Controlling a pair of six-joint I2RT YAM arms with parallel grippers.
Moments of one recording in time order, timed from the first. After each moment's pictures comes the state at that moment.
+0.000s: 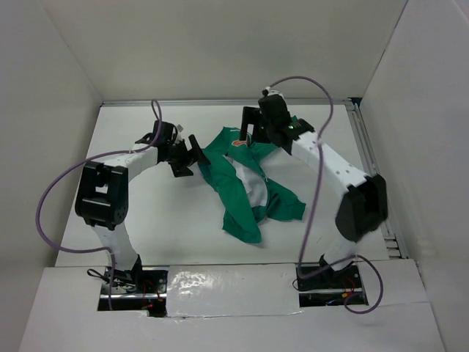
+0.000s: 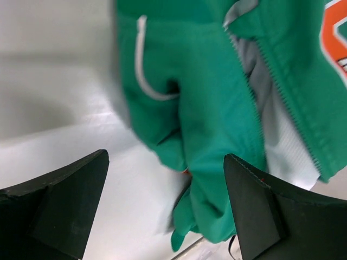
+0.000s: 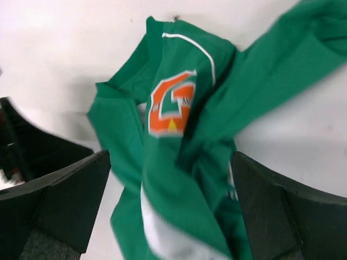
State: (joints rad) left arm -0.18 1.81 1.20 -0.35 0.46 -0.67; right arm 0.50 1.62 1.48 -0.48 0.13 0.48
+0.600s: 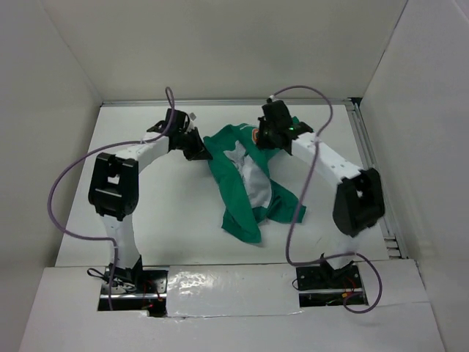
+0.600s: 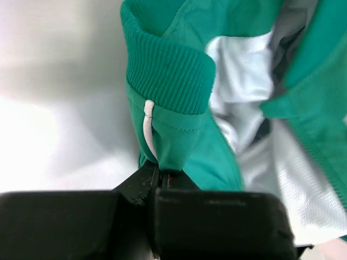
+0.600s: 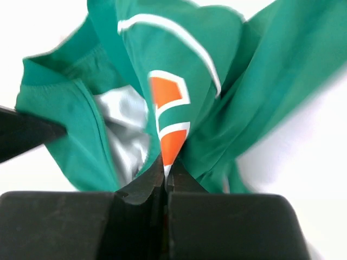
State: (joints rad) left arm -0.23 2.02 1.46 -0.40 0.48 -0.65; right arm 0.45 1.85 1.53 -0.48 0.07 0.47
